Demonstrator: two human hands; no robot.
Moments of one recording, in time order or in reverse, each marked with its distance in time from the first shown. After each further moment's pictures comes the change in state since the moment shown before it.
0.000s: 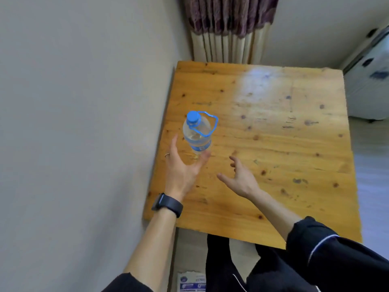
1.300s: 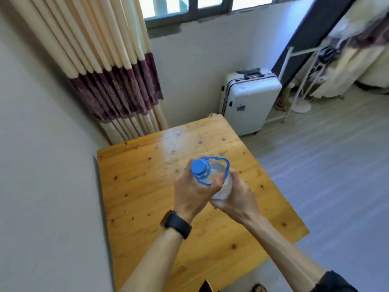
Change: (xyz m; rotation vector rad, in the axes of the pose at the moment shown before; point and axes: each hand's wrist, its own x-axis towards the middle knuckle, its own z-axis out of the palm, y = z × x) left_hand -0.007 0.138 0.069 -0.108 -0.429 0.649; right_hand -0.122 -0.043 -0.110 0.113 0.853 -0.028
